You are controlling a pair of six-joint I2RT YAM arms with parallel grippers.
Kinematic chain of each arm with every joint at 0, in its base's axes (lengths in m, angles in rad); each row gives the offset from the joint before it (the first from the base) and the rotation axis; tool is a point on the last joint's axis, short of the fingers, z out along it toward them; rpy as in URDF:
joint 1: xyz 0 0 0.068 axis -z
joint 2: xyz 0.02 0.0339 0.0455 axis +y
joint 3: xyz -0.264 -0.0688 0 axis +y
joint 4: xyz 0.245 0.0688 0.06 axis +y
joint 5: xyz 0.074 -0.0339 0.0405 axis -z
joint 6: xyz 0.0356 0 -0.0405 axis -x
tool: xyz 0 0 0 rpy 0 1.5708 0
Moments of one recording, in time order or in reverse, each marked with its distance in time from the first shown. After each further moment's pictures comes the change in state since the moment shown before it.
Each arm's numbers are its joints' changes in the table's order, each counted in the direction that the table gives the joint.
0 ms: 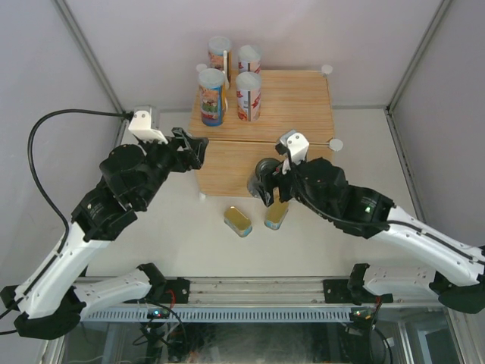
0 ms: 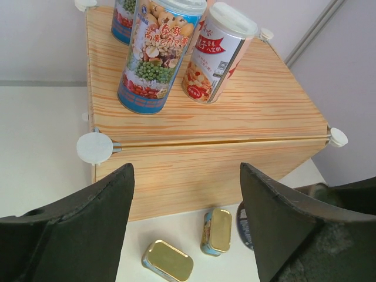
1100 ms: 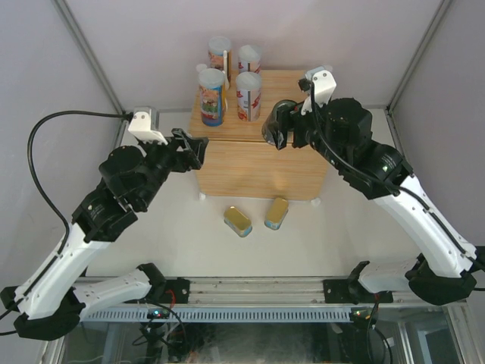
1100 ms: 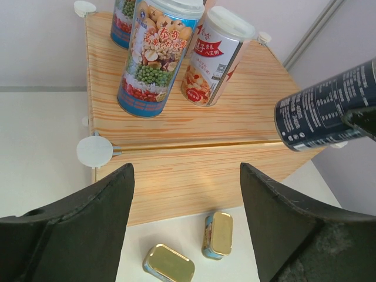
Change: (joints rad) left arm 0.000 -0.007 0.018 -0.036 0.002 -0.019; right arm 0.286 0.196 -0.502 0.133 -0.083 0.099
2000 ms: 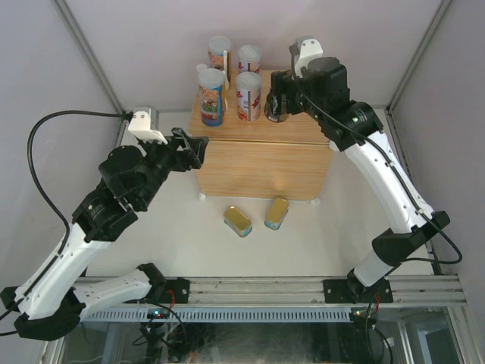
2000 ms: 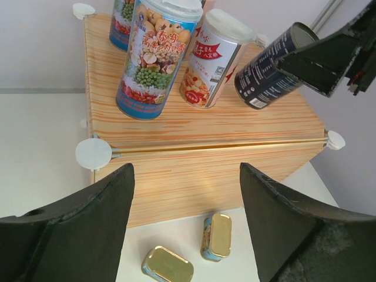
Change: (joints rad) left arm -0.004 -0.004 0.006 -0.008 0.007 0.000; right arm 0.232 0.321 -0.275 0.063 -0.133 -0.012
